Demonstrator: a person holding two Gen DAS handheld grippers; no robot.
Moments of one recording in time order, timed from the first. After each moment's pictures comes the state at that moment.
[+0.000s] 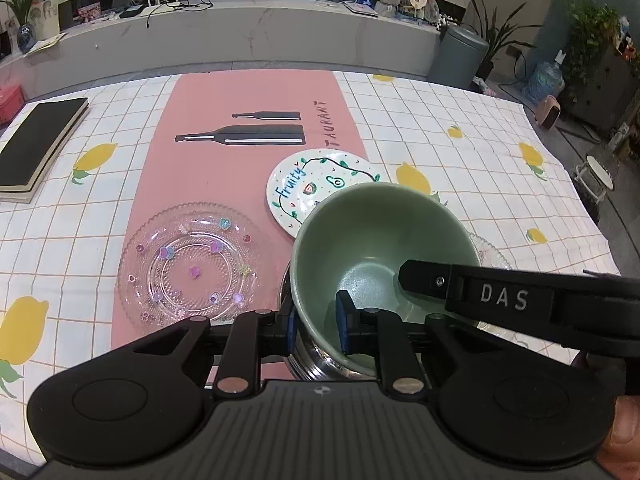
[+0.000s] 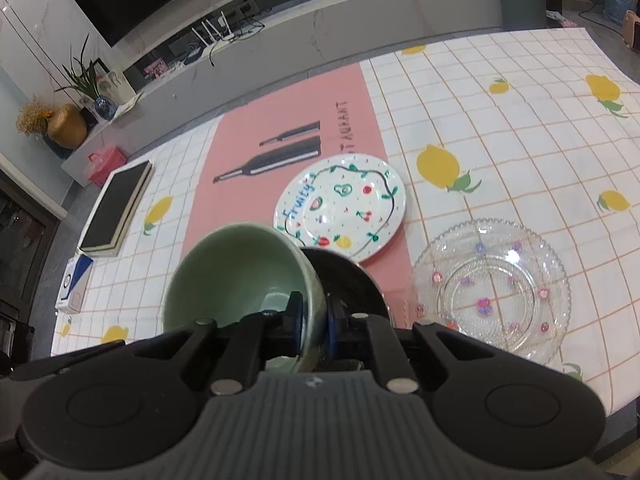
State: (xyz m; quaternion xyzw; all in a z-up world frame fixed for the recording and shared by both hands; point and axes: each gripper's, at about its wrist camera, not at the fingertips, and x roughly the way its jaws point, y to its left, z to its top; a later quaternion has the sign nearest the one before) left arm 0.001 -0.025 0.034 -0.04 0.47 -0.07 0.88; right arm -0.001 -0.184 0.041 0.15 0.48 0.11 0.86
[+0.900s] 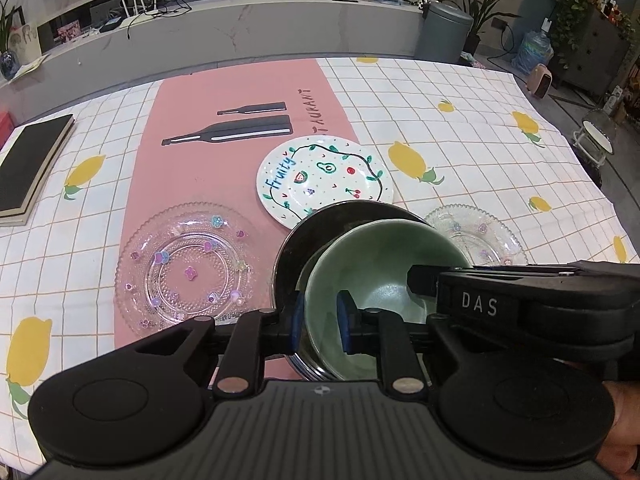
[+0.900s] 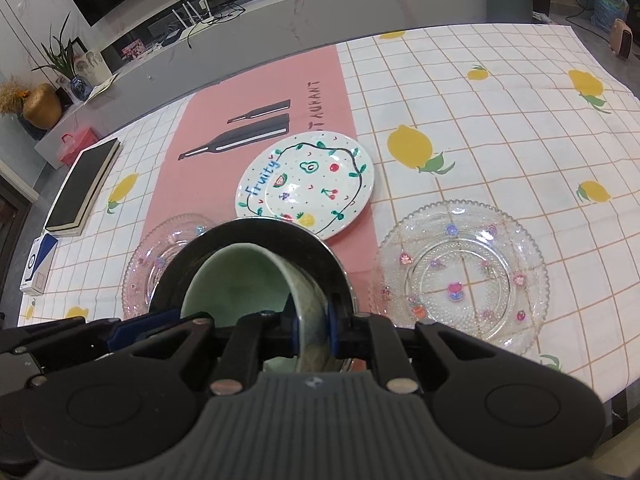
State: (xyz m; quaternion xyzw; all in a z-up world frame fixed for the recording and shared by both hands) left arm 0.001 -0.037 0.029 0.01 0.48 -0.09 0.87; right arm 0.000 -0.187 0.022 0.11 0.50 0.08 0.86
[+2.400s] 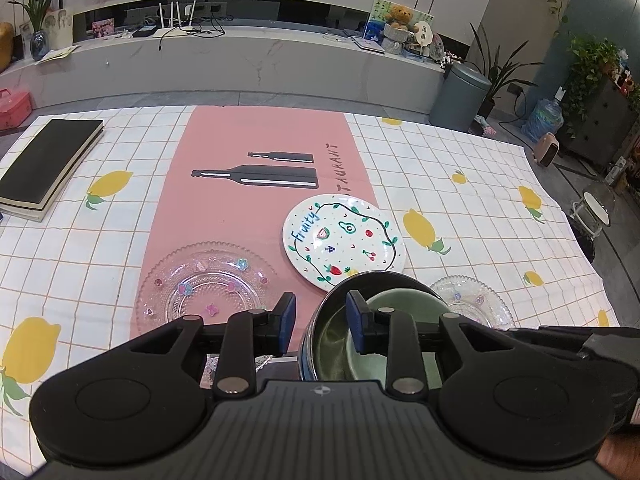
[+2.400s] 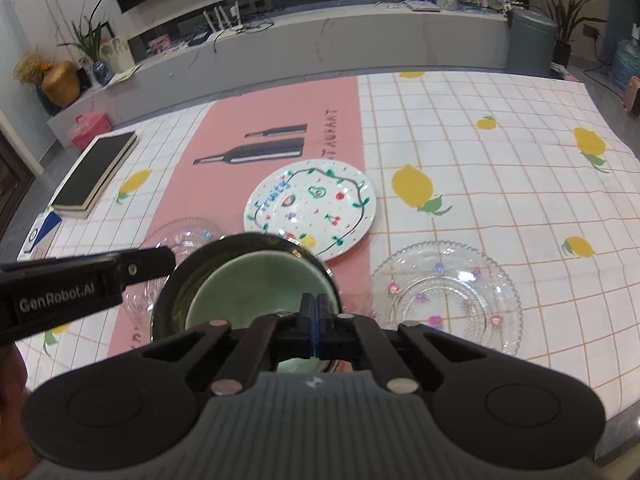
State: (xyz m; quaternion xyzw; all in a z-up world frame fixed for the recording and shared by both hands) left arm 0.005 -0.006 0.055 -0.07 0.43 -0.07 0.90; right arm -0.010 -0.183 0.039 0.05 0.47 0.11 0.88
